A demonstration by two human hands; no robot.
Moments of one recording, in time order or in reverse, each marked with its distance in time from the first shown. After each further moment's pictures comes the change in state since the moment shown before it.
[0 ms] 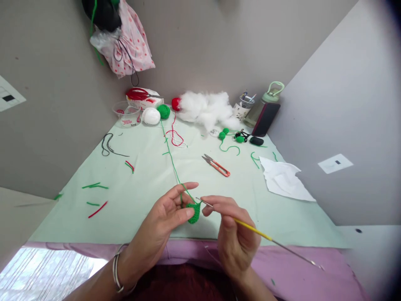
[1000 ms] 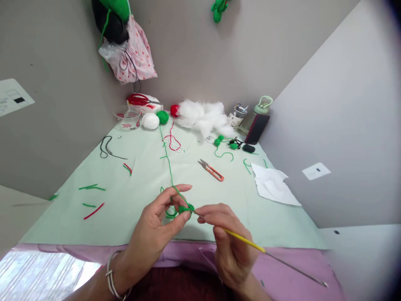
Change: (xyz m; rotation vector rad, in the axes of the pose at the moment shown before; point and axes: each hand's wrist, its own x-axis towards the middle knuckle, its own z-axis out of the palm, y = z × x) left_hand -0.012 0.005 0.002 0.353 0.137 0.258; right_hand 0.008 -0.025 -0.010 -0.231 -0.224 -0.141
